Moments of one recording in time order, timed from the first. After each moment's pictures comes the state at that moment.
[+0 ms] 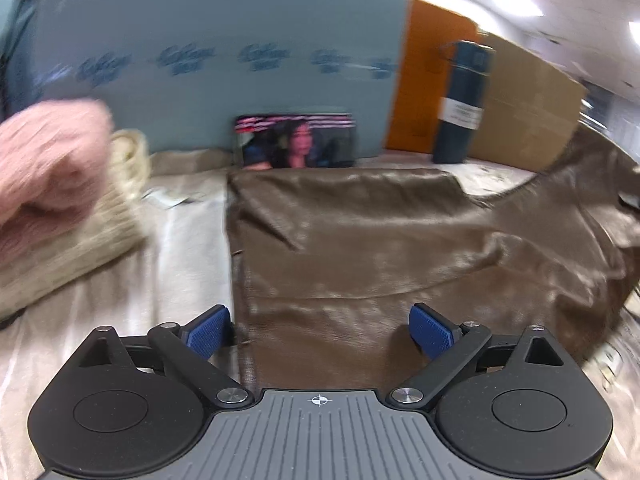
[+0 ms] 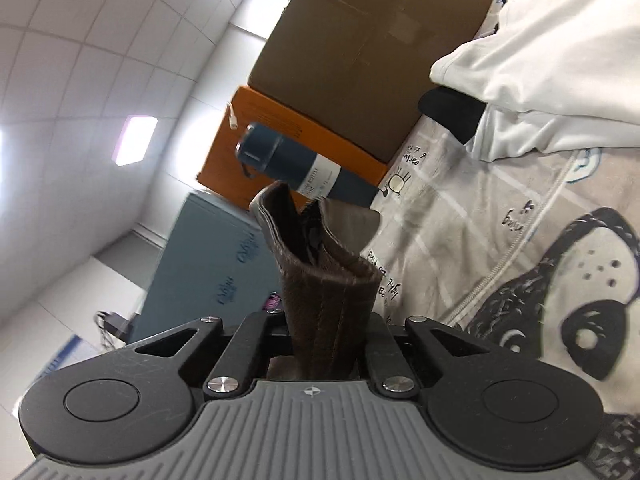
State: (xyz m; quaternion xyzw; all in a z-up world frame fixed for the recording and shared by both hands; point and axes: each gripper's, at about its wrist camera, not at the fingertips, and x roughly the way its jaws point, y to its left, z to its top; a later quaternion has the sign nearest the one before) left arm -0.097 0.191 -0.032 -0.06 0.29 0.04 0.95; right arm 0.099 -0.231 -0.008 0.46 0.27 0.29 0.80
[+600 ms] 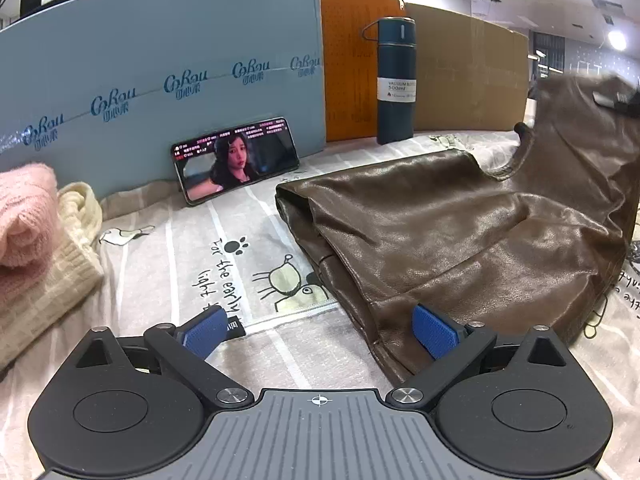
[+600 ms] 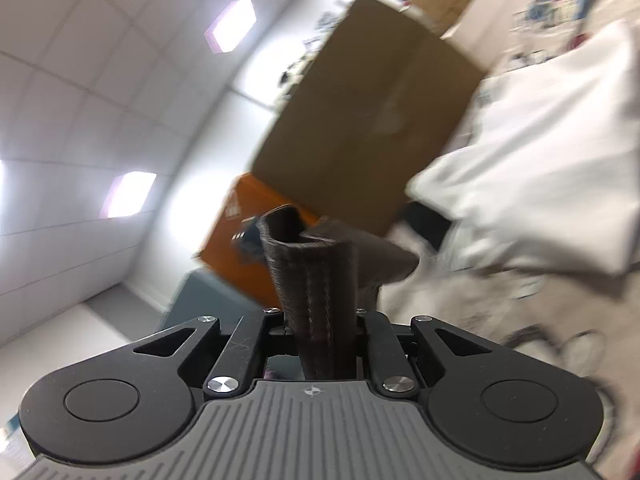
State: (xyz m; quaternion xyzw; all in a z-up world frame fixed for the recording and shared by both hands) left arm -0.100 0.155 -0.035 0.02 0.29 0.01 0.96; right arm 0.097 -0.248 0.026 0.47 0.18 0.26 0.82
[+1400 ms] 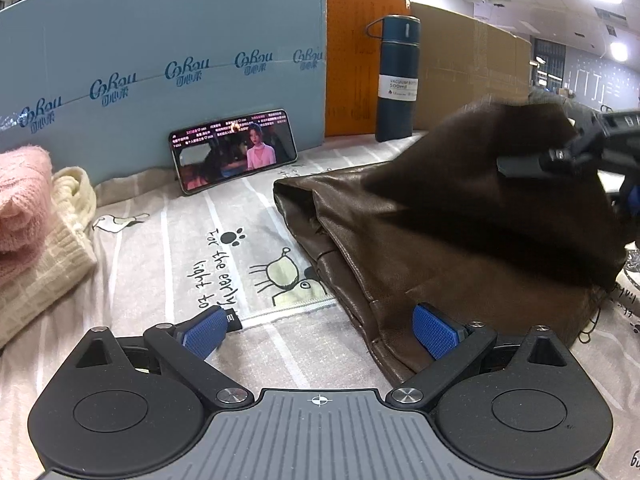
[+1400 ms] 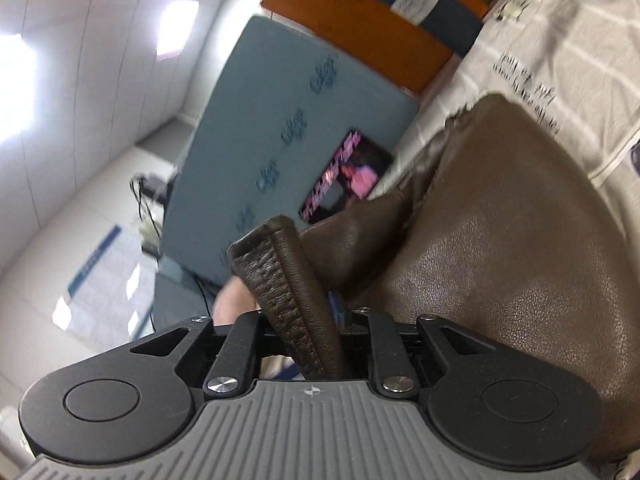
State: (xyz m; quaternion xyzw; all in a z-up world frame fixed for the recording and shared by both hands) left arm -0.098 0.162 -0.034 0.00 0.30 0.00 0.95; right arm 0.085 -0.072 -0.011 0.37 0.38 0.44 0.72
